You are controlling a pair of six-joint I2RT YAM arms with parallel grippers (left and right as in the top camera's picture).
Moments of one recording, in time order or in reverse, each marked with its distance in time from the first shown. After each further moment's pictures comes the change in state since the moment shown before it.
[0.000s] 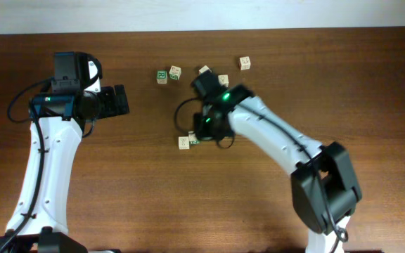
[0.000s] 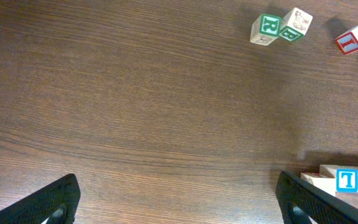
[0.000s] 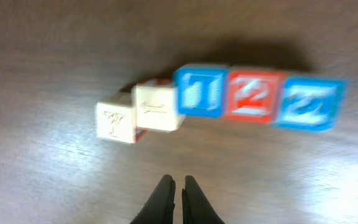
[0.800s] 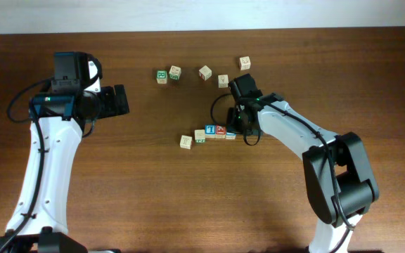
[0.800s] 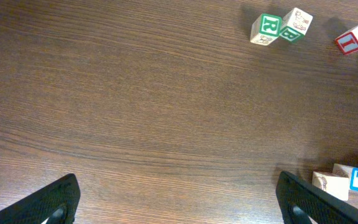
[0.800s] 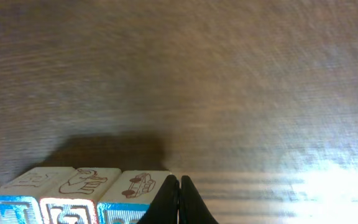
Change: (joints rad) left arm 0.000 0.000 0.000 0.000 0.000 0.000; right arm -0.212 -0.018 -0.262 0.305 0.137 -0.008
